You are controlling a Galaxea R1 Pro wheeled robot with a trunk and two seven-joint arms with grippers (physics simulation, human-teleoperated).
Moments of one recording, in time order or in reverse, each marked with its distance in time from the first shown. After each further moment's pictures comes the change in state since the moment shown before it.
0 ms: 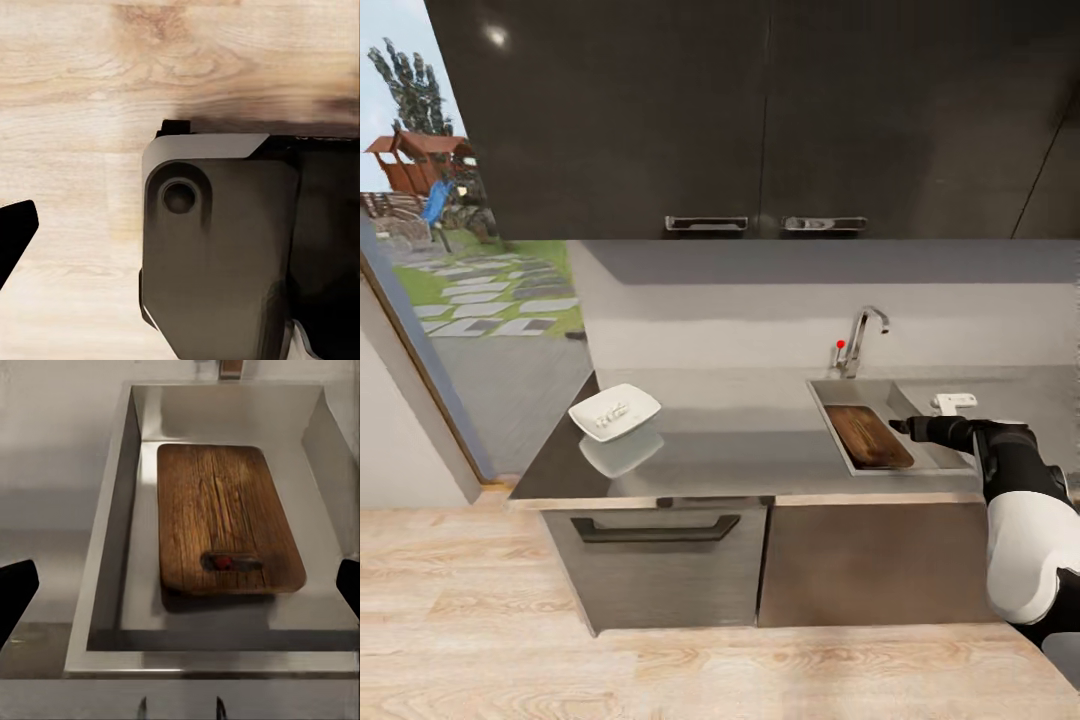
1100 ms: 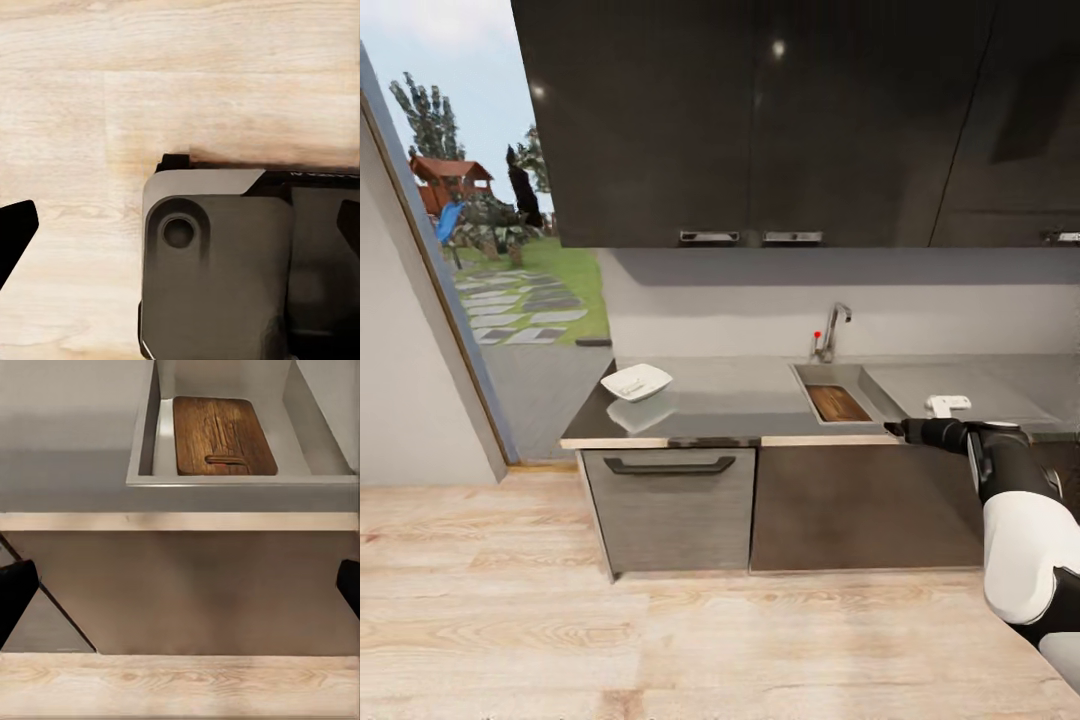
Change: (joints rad) left arm 0.000 0.001 0.000 -0.004 -0.001 -0.028 -0.001; right arm 0.000 0.008 0.002 0.019 -0.002 -0.002 -0.001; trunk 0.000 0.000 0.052
